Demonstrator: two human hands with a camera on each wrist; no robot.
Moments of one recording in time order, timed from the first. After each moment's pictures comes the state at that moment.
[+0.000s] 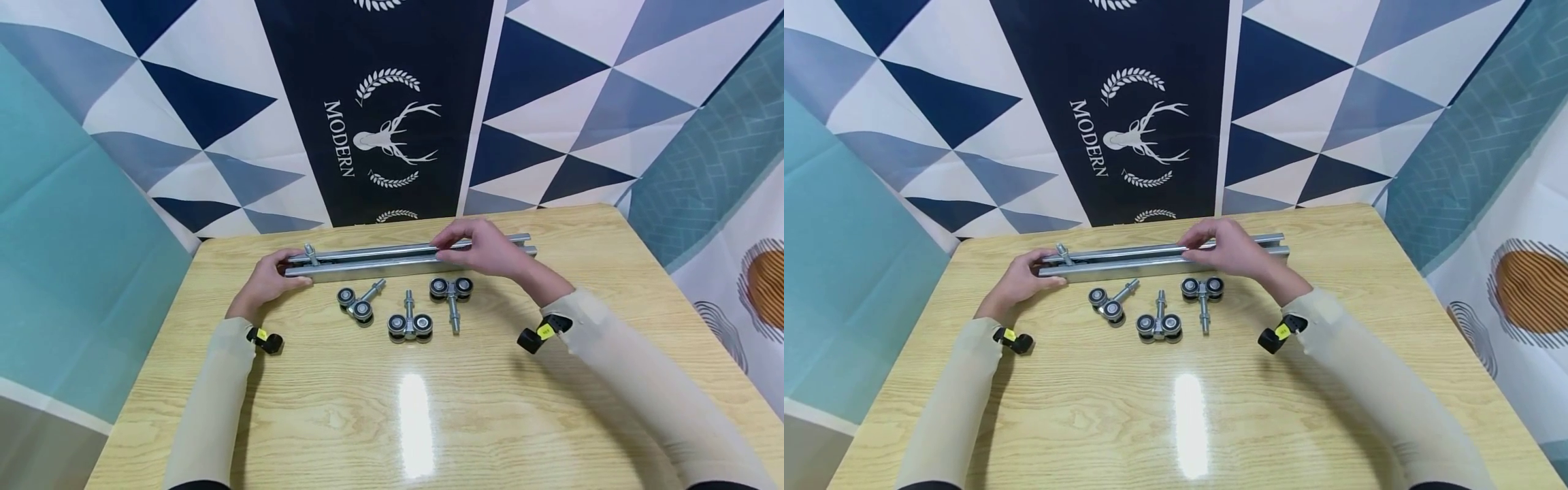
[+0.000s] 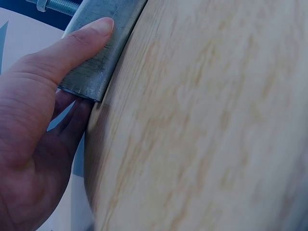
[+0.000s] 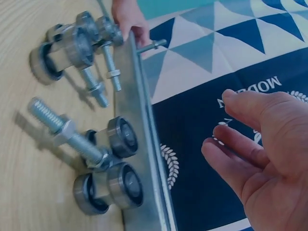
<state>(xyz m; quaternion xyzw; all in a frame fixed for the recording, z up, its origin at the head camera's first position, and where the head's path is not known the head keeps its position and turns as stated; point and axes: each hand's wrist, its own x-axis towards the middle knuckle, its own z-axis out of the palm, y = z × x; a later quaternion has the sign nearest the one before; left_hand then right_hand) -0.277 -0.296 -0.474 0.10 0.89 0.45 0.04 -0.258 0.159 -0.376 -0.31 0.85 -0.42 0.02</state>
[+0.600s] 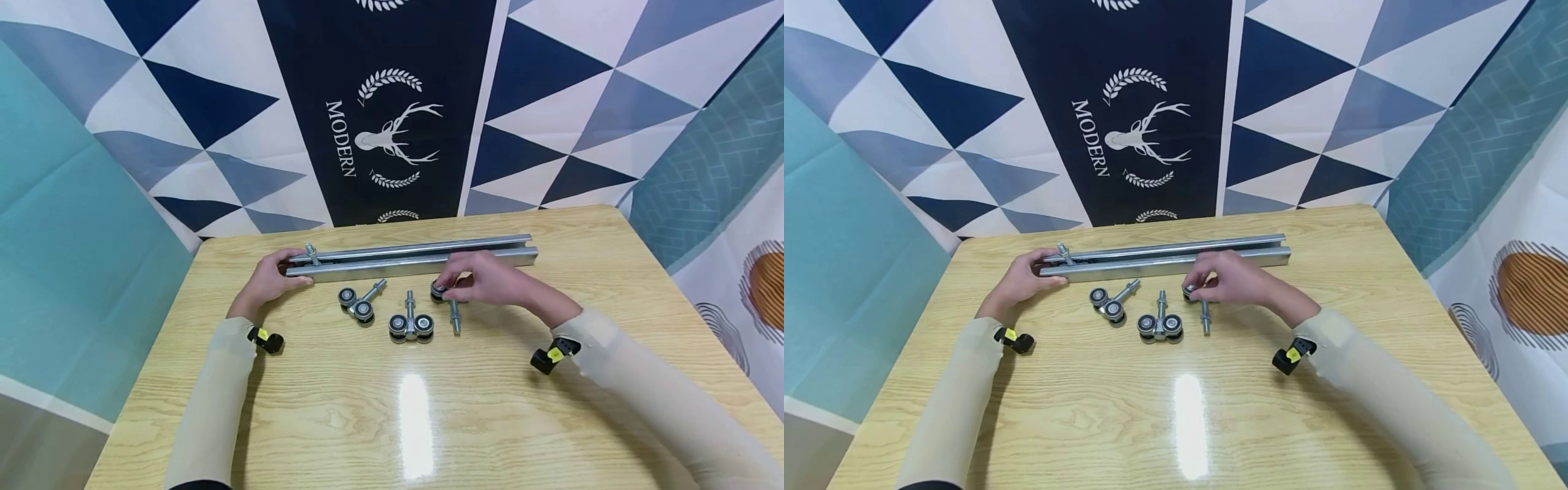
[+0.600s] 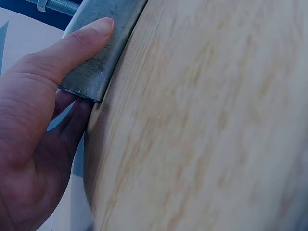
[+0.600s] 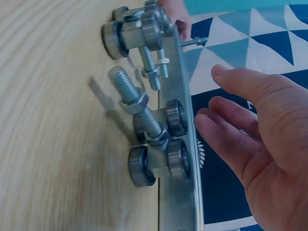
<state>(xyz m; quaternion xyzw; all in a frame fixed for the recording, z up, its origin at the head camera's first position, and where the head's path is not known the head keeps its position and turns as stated) -0.275 -0.294 -0.472 0.10 0.89 0.45 0.05 -0.232 0.166 -0.405 -0.41 0.84 -0.36 0.08</state>
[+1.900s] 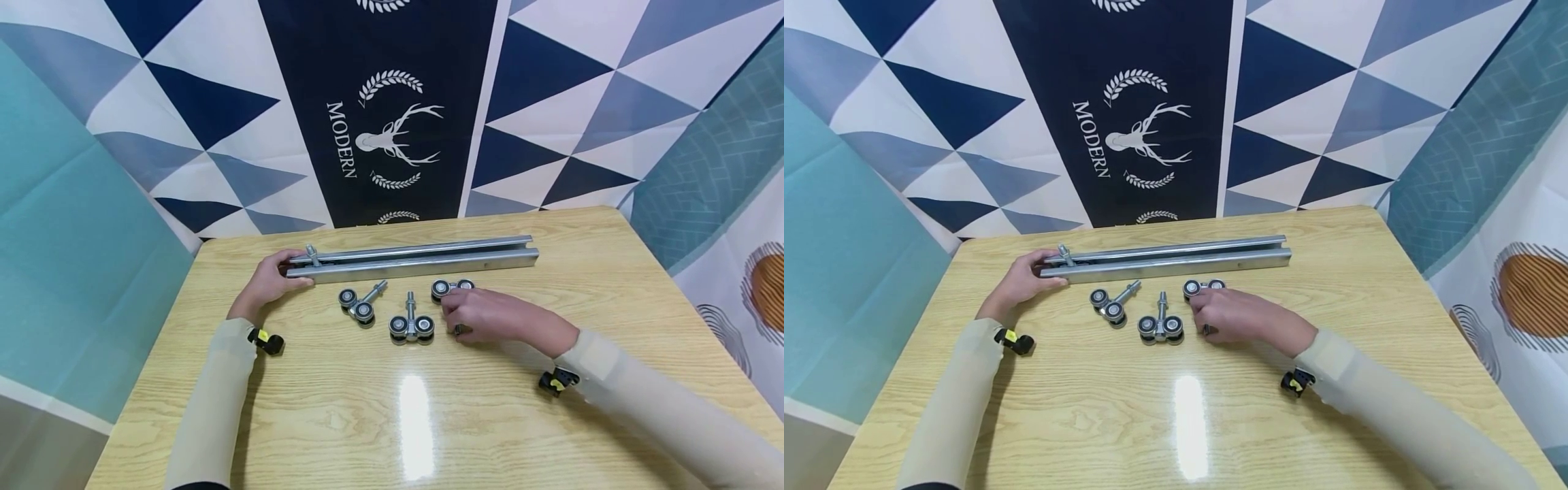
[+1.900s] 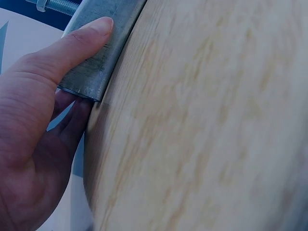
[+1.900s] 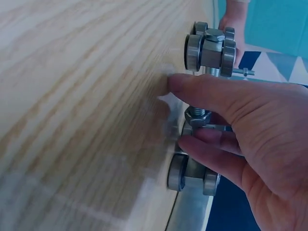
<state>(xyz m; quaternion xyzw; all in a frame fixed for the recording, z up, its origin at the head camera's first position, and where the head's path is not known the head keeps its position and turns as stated) -0.278 -0.297 -0.474 0.09 0.89 0.45 0.05 -0.200 0.163 -0.431 -0.56 0.82 -0.06 -0.02</state>
